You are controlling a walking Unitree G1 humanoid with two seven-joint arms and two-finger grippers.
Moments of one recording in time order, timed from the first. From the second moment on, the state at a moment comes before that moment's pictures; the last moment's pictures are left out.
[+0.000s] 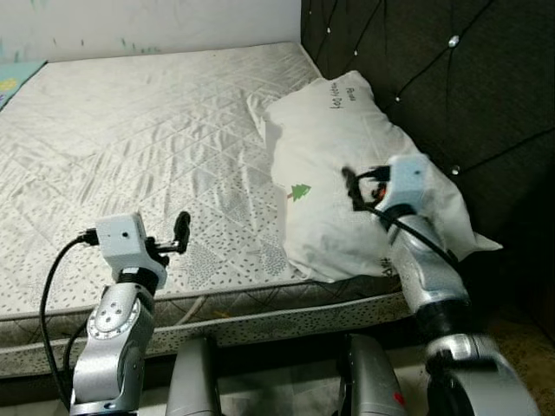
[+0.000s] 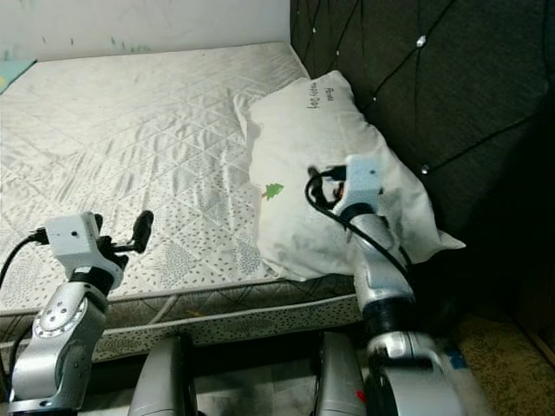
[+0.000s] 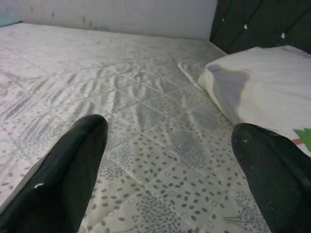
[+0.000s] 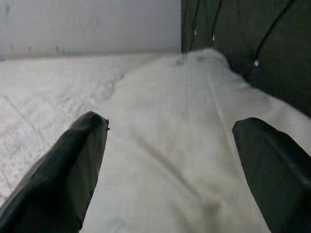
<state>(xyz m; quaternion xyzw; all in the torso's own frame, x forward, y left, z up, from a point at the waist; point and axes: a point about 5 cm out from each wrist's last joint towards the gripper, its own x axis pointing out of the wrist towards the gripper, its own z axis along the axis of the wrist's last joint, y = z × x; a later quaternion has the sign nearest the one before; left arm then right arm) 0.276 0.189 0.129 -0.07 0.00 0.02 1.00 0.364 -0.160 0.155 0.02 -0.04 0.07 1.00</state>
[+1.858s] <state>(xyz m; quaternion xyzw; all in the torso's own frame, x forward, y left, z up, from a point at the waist) 0.277 0.167 0.098 -0.09 -0.01 0.00 1.00 0.306 -0.165 0.132 0.08 -0.04 0.04 1.00</state>
